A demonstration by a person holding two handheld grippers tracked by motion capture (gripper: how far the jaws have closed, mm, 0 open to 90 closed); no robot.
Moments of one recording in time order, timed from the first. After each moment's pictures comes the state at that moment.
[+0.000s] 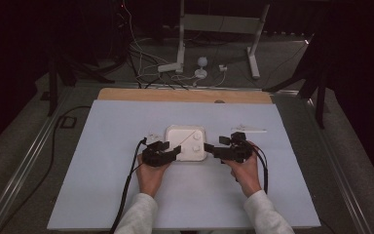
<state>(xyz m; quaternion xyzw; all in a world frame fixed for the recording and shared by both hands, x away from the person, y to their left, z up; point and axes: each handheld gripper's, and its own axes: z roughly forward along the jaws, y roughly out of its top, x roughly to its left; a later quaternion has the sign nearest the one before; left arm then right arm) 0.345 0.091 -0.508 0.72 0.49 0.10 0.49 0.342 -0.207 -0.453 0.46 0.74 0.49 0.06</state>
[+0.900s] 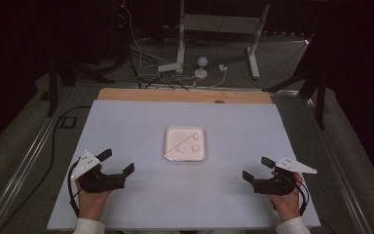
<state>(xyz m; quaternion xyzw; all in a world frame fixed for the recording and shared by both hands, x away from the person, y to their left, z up) 0.246 0.225 -0.465 0.68 0.43 0.22 0.55 0.256 -0.307 -0.475 0.44 0.72 0.51 0.17</state>
